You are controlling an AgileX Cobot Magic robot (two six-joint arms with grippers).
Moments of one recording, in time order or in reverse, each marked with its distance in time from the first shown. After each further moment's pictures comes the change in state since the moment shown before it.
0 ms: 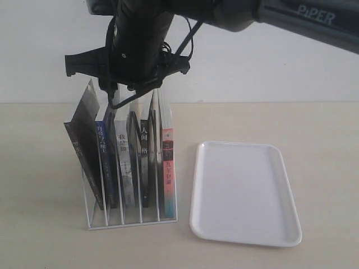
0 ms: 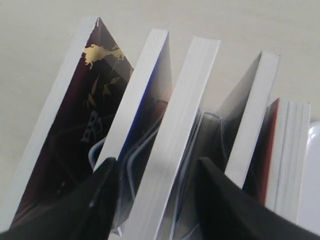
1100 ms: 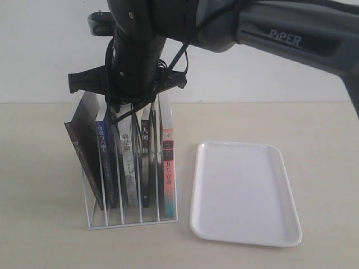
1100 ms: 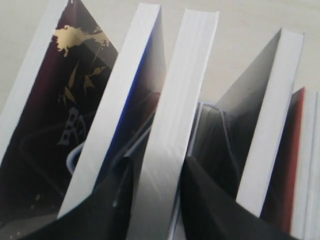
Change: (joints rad) left arm 0.000 0.000 0.000 0.000 0.000 0.000; right arm 0.000 0.057 0.000 -0.014 -0.010 0.029
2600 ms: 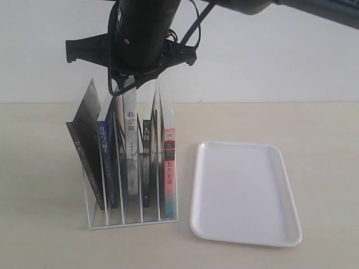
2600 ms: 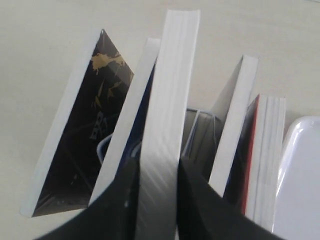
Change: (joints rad) left arm 0.000 0.000 0.000 0.000 0.000 0.000; right arm 0.002 -0.109 0.000 -0.001 0.043 0.007
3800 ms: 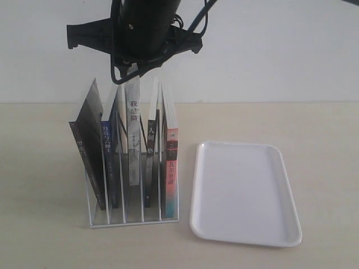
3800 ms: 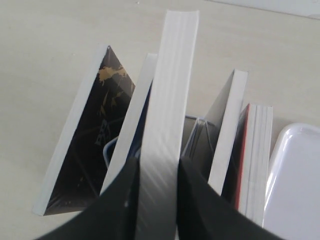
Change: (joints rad) left arm 0.000 0.000 0.000 0.000 0.000 0.000; right arm 0.002 -0.033 0.000 -0.026 0.007 0.008
